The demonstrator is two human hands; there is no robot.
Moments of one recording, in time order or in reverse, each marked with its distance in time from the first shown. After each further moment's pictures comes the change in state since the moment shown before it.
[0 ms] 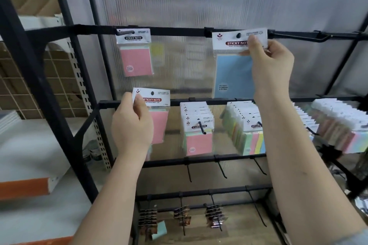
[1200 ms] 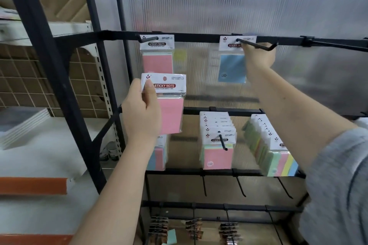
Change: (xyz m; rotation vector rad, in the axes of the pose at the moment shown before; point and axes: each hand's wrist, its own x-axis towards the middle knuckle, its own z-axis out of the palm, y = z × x) left_hand 0.041 0.001 0.003 -0.183 0.025 0.042; right_hand 0.106 0.071 0.098 -0.167 0.019 0.218
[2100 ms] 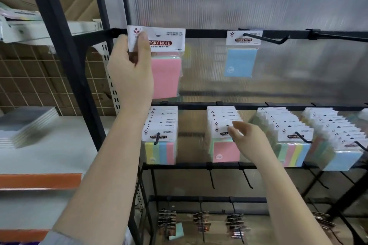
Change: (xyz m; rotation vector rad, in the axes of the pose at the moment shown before) left_hand 0.051 0.033 -0.027 -0.233 0.145 0.112; right_hand -0.169 0.089 -0.073 -0.593 -0.562 -0.008
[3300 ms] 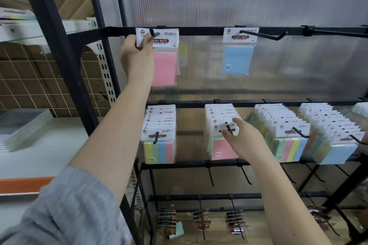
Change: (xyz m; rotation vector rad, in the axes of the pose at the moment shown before) left_hand 0.044 -0.054 0.037 0.111 -0.103 -0.336; right_hand -0.016 -0.021 0.000 -0.197 -0.021 0.038
